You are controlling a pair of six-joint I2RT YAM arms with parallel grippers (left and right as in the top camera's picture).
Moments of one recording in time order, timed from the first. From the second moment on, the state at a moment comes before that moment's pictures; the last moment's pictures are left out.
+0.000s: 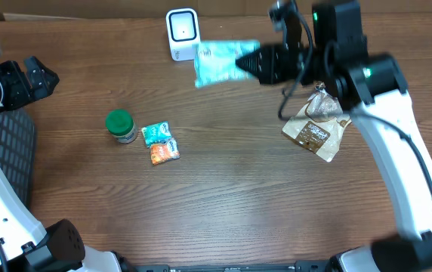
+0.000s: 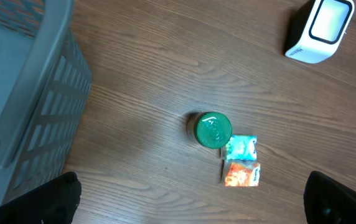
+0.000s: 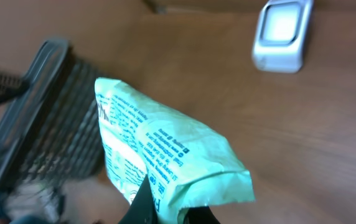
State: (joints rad) left arm 0.46 1.69 2.18 -1.58 0.20 0.00; right arm 0.32 1.69 1.86 -0.88 -0.61 0.27
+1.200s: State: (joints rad) left arm 0.46 1.69 2.18 -1.58 0.20 0.00; right arm 0.58 2.54 2.24 0.11 0.51 -1.16
